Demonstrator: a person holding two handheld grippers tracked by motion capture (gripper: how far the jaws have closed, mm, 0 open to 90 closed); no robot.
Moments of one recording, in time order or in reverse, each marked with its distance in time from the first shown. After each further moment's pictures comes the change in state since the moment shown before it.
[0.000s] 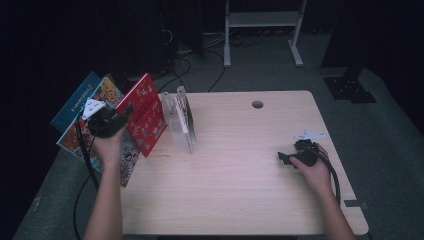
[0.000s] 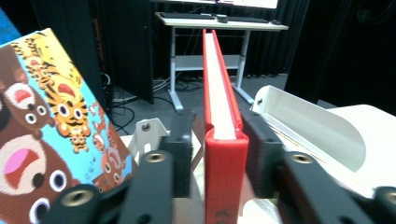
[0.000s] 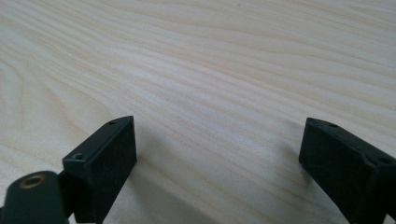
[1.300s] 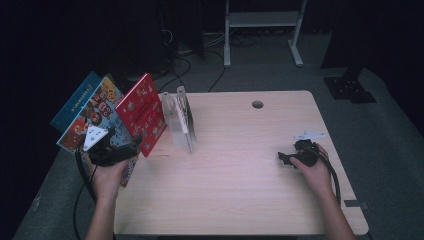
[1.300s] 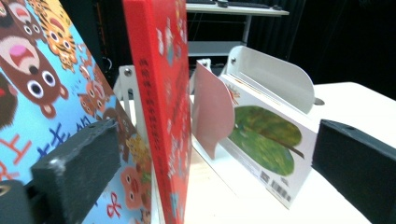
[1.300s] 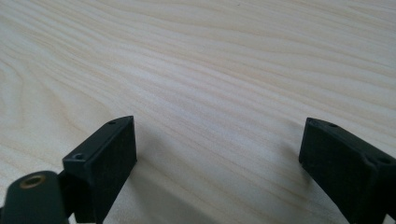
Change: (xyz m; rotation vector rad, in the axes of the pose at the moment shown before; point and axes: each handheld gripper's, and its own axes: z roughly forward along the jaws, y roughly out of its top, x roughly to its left) left arm -0.043 -0.039 -0.056 0.053 0.012 0.003; right arm 0.000 0.000 0.000 0.000 -0.002 0.001
